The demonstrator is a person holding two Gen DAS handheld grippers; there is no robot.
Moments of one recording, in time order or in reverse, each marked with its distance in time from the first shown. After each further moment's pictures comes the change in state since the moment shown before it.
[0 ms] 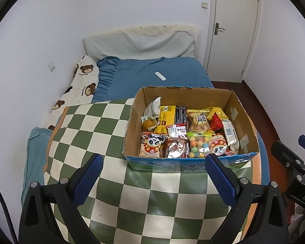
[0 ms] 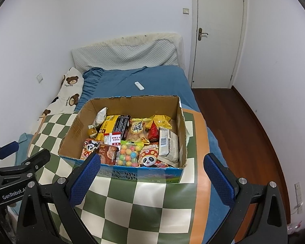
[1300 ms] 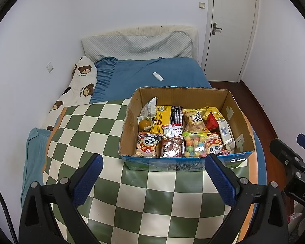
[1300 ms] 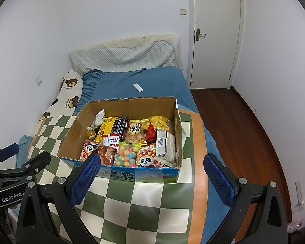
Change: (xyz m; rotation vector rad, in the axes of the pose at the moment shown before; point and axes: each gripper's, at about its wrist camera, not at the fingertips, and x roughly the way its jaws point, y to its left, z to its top) left arm -0.008 -0.008 0.000 0.006 -0.002 -0.016; right arm -0.013 -0.005 -0.008 0.035 -0.017 -0.023
